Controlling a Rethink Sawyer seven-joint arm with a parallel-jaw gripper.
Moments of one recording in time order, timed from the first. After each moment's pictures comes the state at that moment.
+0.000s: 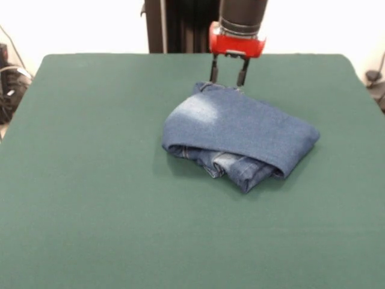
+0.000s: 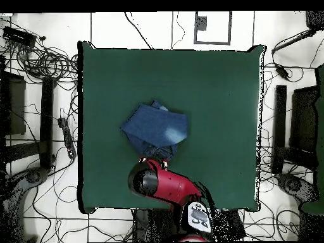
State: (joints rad) arm -0.03 -0.58 -0.14 2.04 0.15 0.07 1.57
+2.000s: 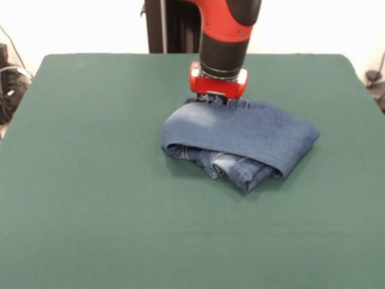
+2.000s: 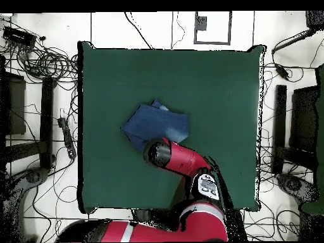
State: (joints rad) arm -0.07 -0.41 -0.15 1.77 0.18 0.24 1.57
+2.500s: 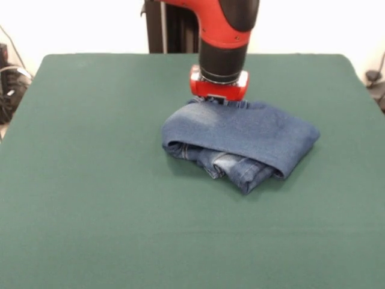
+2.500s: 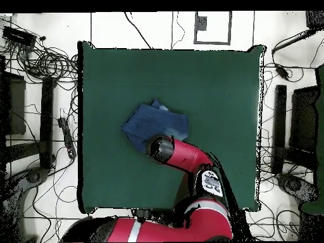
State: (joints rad) arm -0.08 -0.40 -0.14 1.74 0.18 0.30 1.57
